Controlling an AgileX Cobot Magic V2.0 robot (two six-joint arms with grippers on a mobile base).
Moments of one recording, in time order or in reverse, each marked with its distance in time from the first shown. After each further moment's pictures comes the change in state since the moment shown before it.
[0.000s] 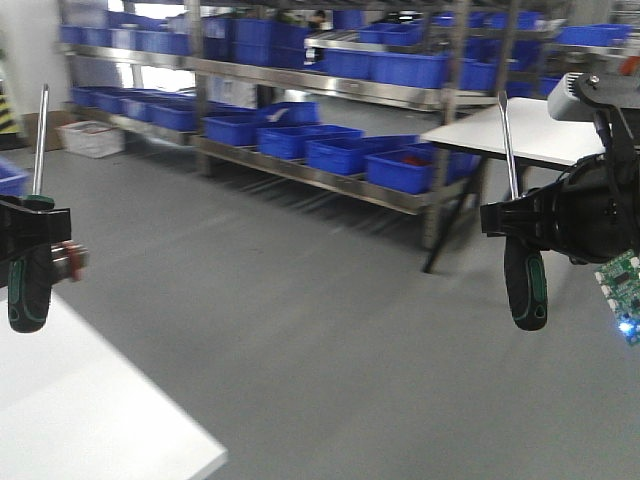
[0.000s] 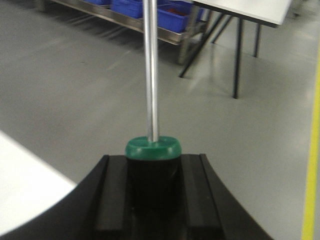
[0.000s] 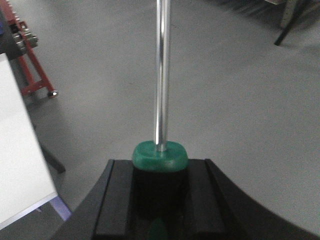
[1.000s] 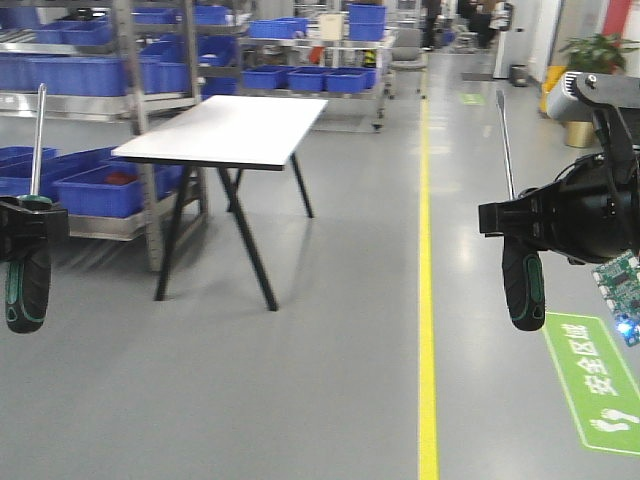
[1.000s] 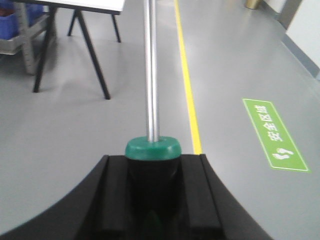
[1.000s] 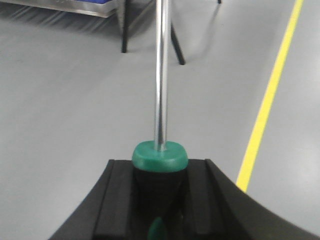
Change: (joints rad) left arm 0.000 0.000 0.000 0.000 0.002 0.000; right arm 0.000 -0.001 0.000 0.001 0.001 0.000
